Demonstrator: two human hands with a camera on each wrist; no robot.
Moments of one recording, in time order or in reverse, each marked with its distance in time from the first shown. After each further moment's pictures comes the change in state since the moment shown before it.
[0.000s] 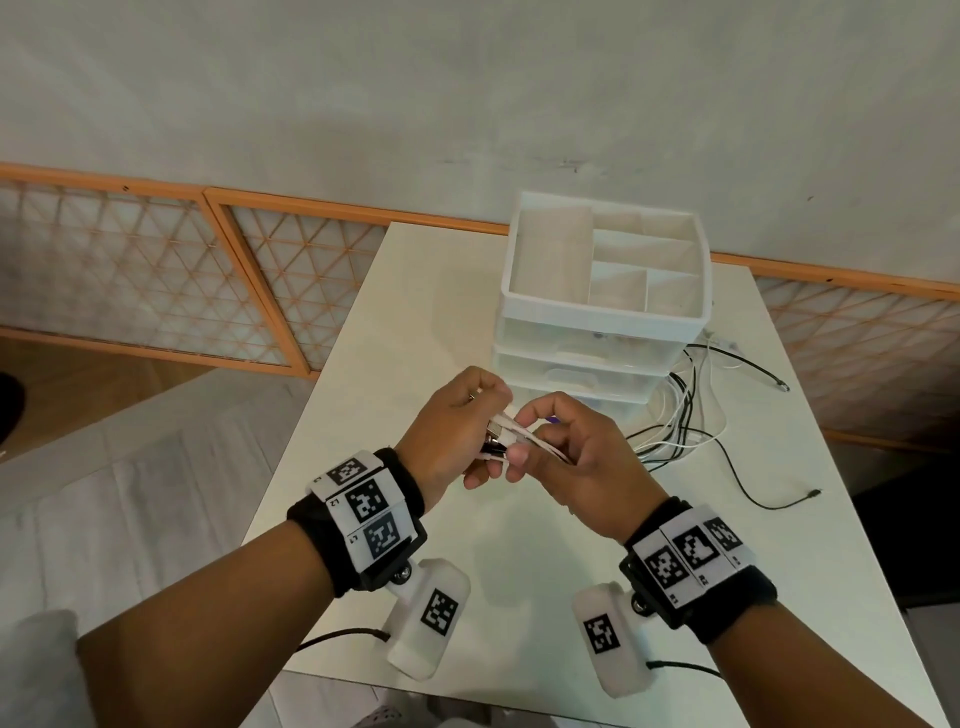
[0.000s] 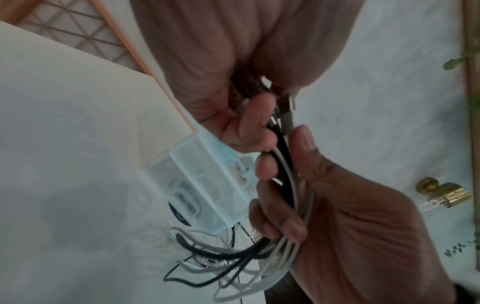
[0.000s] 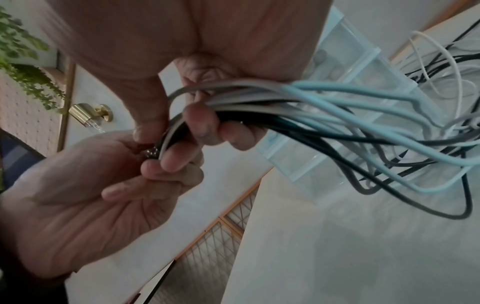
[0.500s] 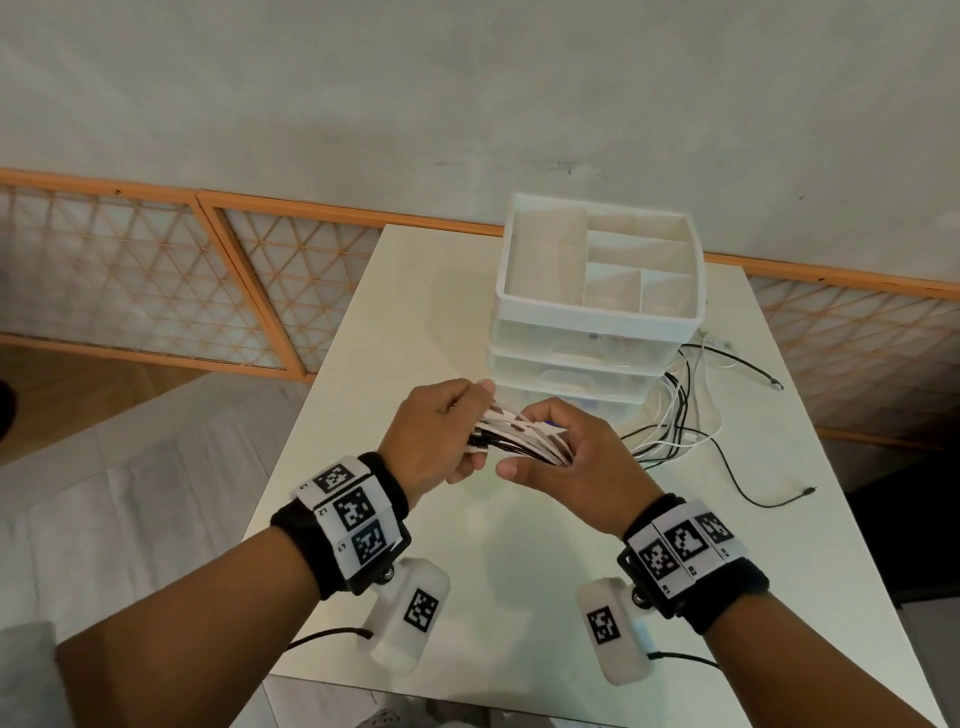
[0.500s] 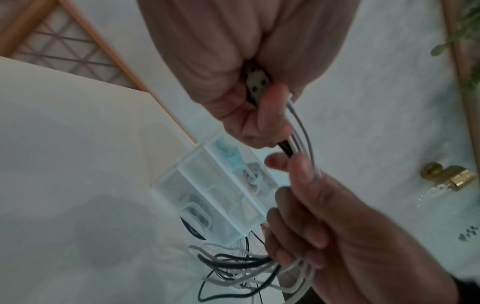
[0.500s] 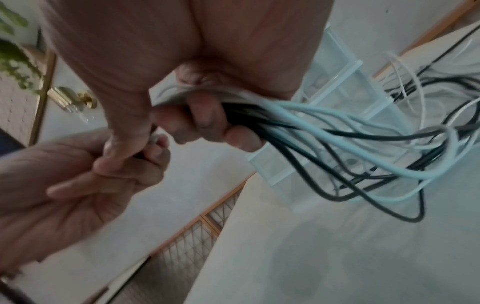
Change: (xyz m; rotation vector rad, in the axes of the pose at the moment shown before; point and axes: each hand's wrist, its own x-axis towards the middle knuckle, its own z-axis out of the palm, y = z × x) left_hand 0.001 -0.006 -0.010 0.071 0.061 0.128; right_hand 0.008 0.015 -0.009 -0.215 0.028 0.063
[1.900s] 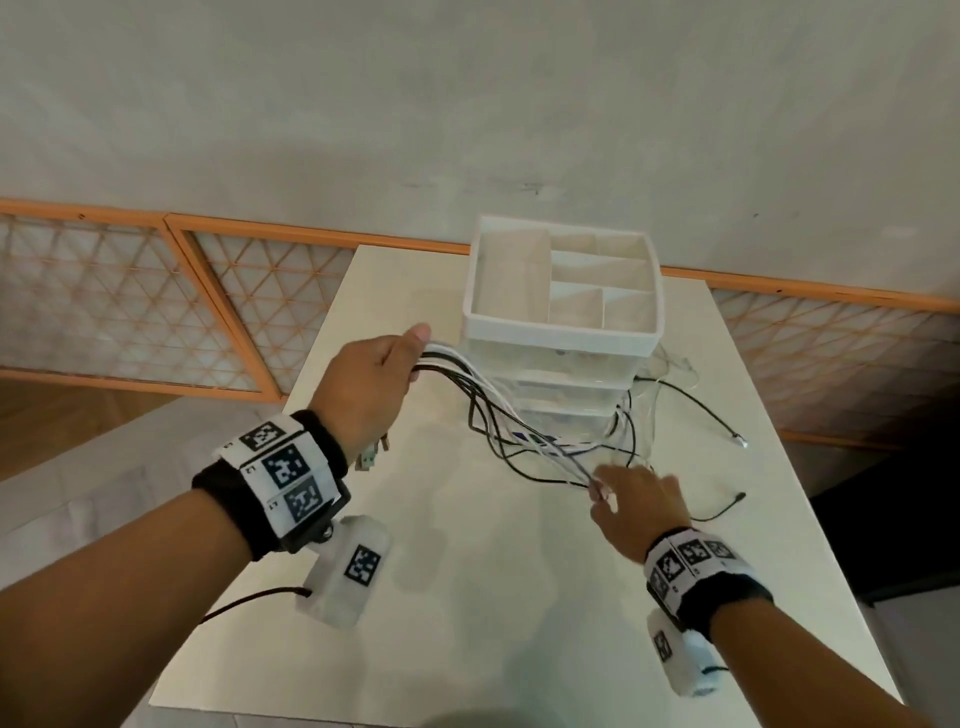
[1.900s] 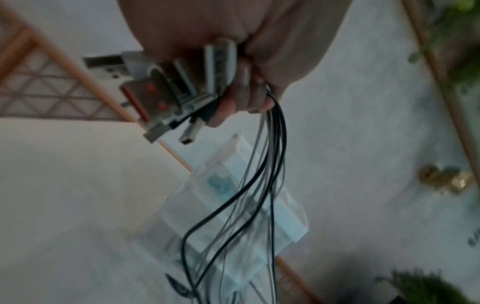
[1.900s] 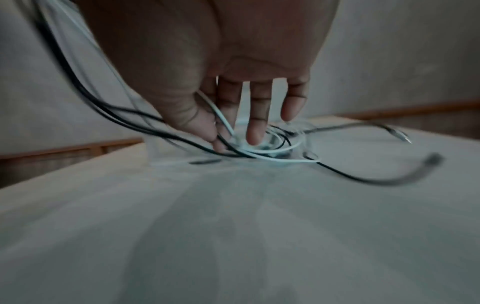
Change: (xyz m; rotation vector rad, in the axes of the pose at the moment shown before) left_hand 0.032 0.031 -0.032 0.284 0.219 0.175; right_hand -0.010 0.105 -0.051 -0.970 0.103 0.249
